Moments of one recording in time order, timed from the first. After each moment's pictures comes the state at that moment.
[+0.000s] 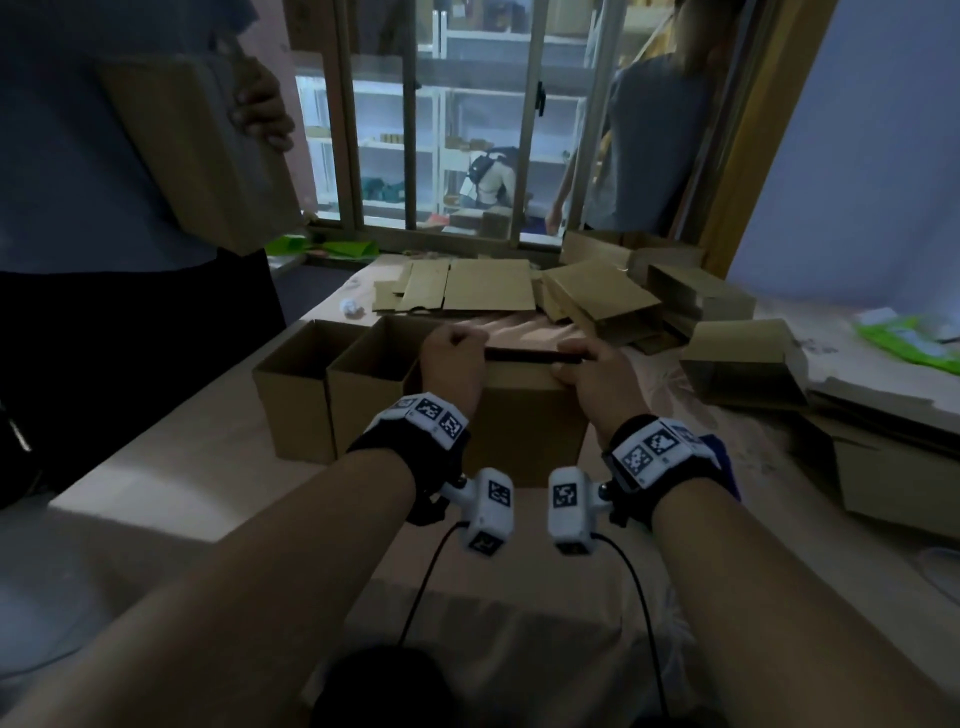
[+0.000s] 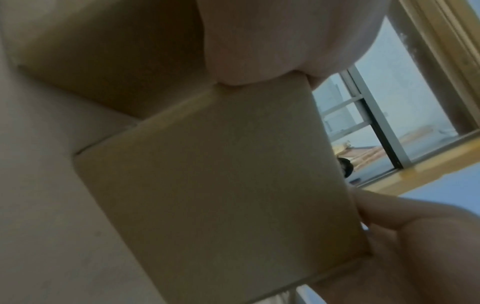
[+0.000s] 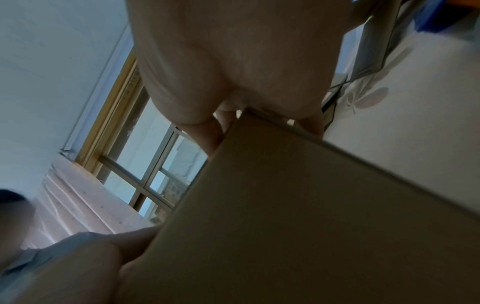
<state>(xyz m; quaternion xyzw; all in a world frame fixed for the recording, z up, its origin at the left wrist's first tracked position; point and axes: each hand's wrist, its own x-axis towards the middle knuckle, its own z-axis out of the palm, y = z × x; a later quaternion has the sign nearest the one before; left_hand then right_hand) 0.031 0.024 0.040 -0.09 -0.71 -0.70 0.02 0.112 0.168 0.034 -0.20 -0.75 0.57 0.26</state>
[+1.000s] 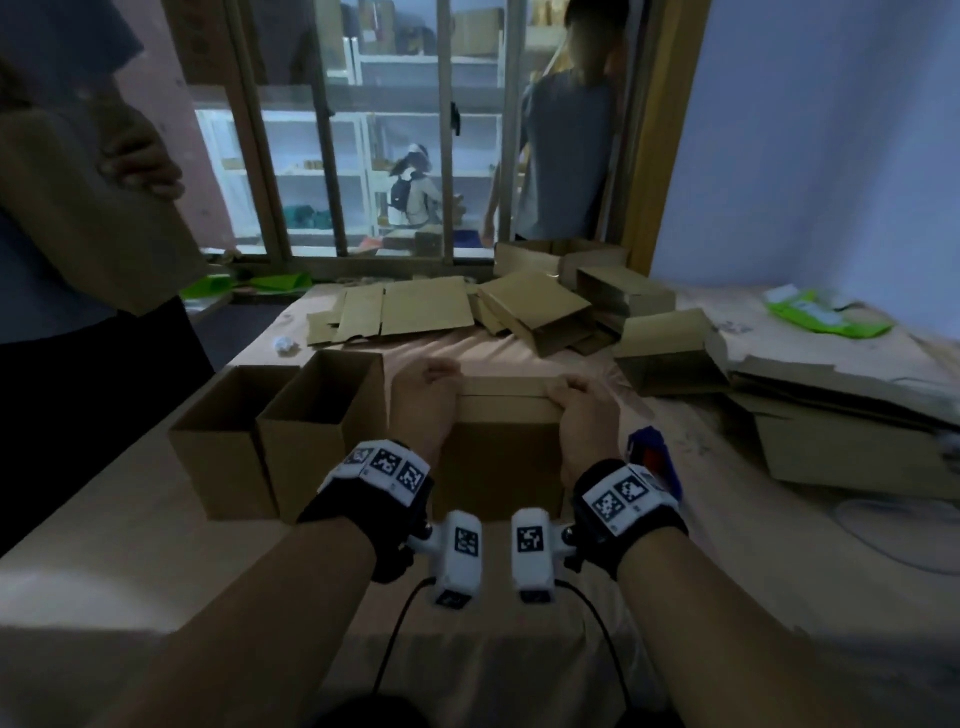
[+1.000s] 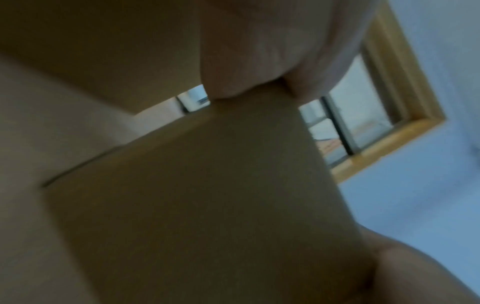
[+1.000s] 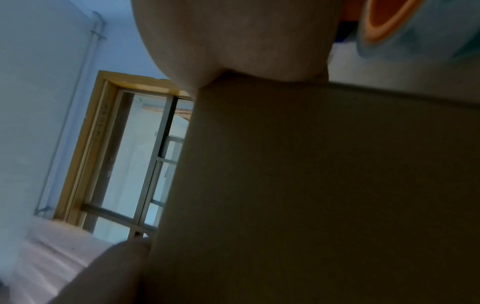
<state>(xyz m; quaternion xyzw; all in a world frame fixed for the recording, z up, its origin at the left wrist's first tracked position) 0.046 0.050 0.033 -0.14 -0.74 -0.66 -0.06 0.143 0.182 0.016 -0.32 -0.54 0.69 0.36</state>
